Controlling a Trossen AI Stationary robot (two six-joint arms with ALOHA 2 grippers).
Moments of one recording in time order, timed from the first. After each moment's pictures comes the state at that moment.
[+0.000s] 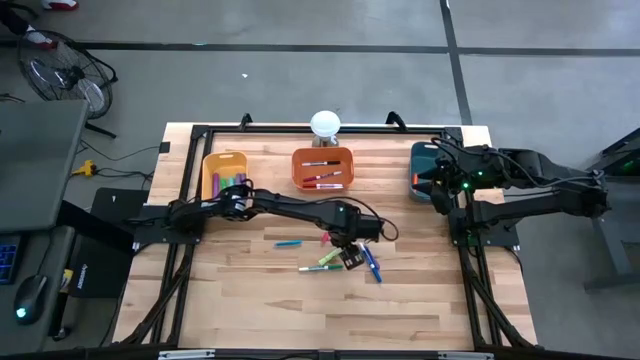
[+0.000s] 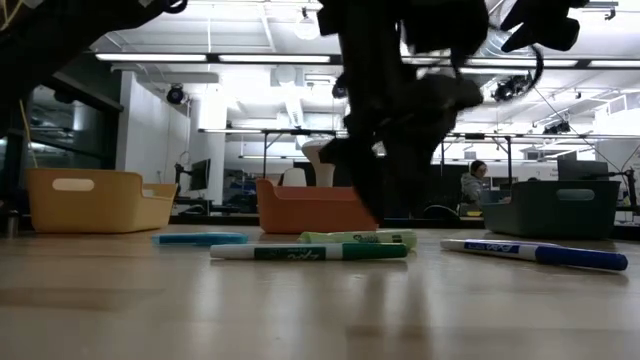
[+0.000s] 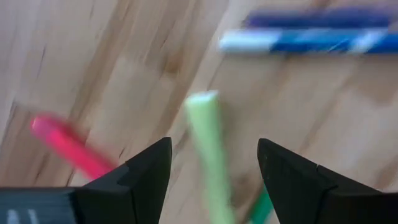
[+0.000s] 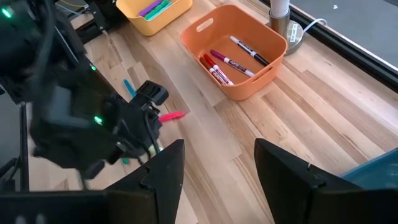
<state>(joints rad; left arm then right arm) -0.11 2.44 2.23 -1.13 0.04 -0.56 -0.08 0.73 1.01 -0.95 0.15 0.50</state>
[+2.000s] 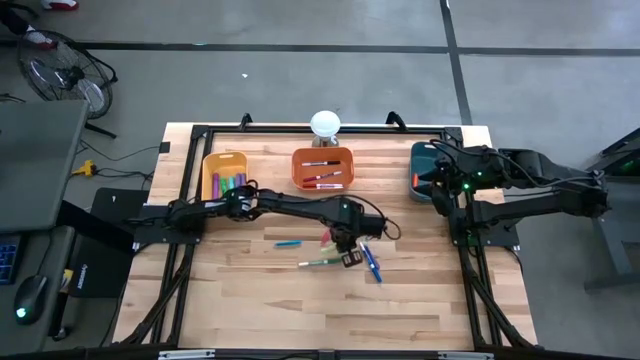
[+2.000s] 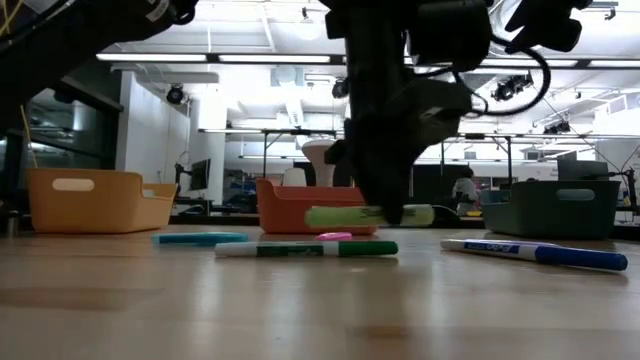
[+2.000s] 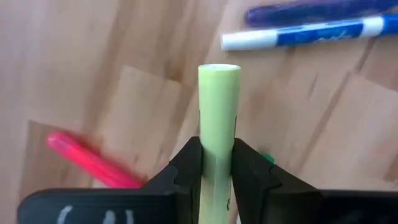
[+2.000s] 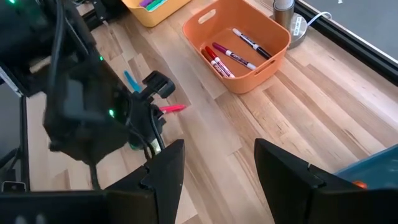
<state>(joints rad) -0.10 2.51 2.35 -1.25 0.07 -0.44 -0.08 0.73 1.01 -0.98 0.13 0.48</state>
